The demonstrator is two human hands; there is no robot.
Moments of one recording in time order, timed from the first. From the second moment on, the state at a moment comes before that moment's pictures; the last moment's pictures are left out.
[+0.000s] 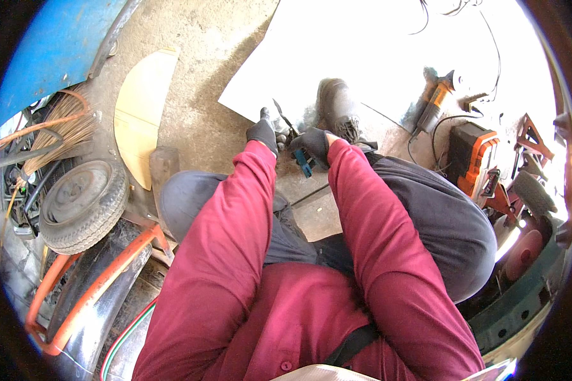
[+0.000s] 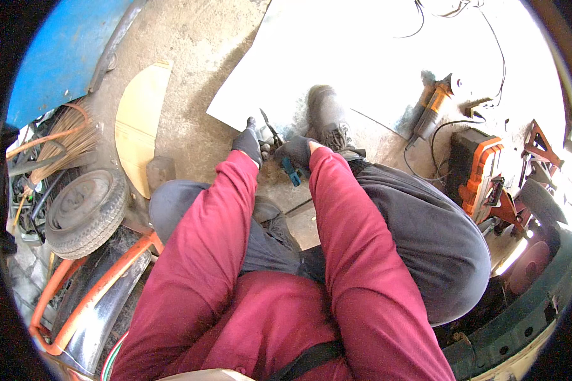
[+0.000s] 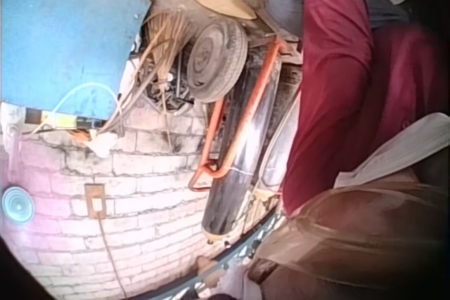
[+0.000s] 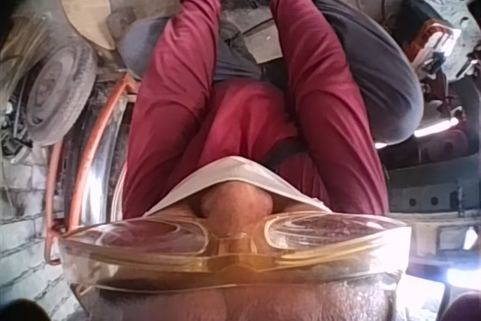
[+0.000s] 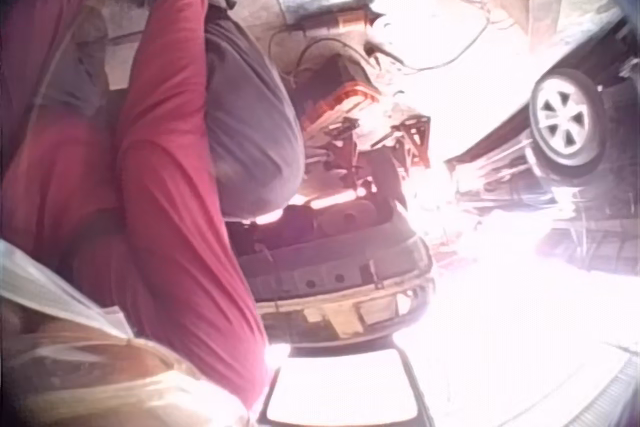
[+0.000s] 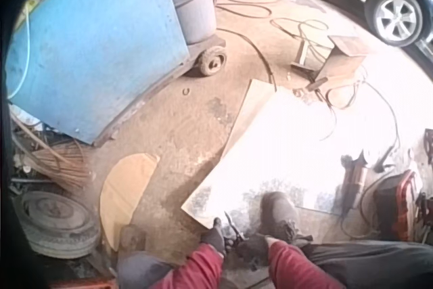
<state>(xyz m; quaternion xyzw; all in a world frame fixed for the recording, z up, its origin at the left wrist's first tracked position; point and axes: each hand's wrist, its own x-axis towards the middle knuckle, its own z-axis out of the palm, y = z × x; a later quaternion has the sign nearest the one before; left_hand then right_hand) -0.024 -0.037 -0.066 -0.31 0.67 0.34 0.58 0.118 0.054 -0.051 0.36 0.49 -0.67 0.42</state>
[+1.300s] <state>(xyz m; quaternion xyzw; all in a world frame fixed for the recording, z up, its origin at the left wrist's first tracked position) -0.037 -0.030 -0.068 -0.28 0.67 0.37 0.58 0.104 0.023 -0.069 0.53 0.32 -0.74 0.25</state>
